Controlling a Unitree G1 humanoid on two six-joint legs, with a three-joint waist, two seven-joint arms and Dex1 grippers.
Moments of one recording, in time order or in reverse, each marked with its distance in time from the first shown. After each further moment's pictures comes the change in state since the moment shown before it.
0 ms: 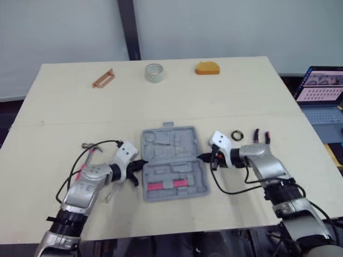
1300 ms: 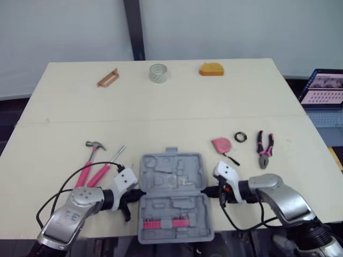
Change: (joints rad) left arm 0.272 0.138 -0.019 -0.328 -0.037 0.149 -0.087; right arm 0.332 -0.135 0.025 -0.461 0.162 0.298 -0.033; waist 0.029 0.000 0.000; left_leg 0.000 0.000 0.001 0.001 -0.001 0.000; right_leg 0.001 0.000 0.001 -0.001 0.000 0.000
